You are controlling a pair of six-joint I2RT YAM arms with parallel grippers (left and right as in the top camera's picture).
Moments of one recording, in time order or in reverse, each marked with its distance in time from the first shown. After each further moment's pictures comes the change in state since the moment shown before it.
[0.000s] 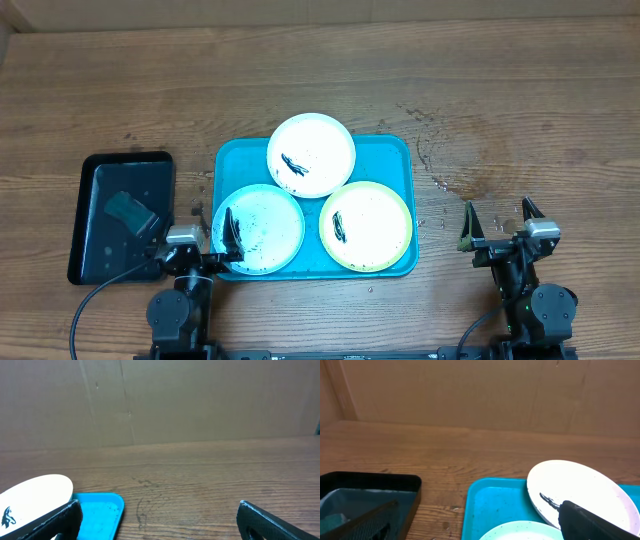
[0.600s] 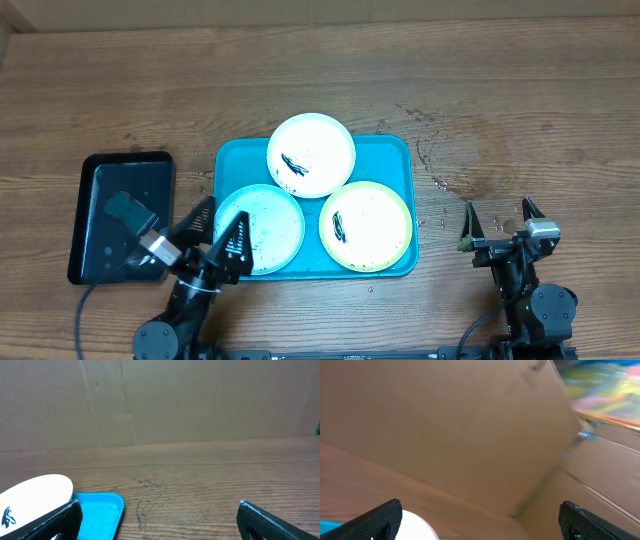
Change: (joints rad) left arm 0.000 0.000 0.032 0.359 0.397 -0.769; right arm 0.000 0.000 0.000 0.001 0.000 0.000
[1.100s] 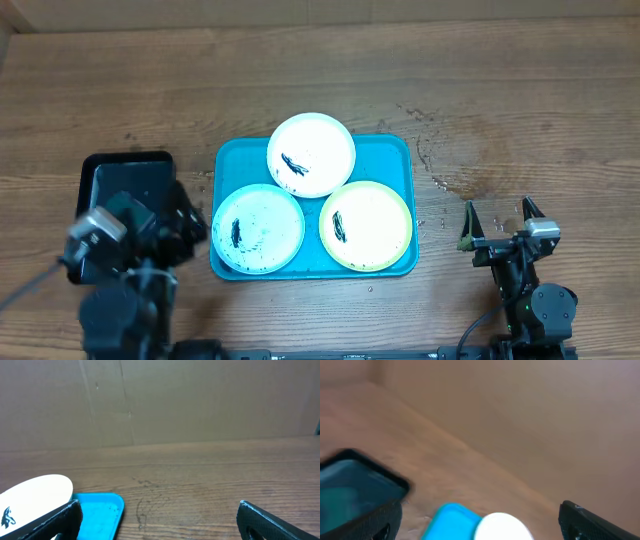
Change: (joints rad) left arm 0.000 0.390 0.722 -0.842 -0.559 0.260; right arm 0.000 0.000 0.000 -0.002 0.000 0.000
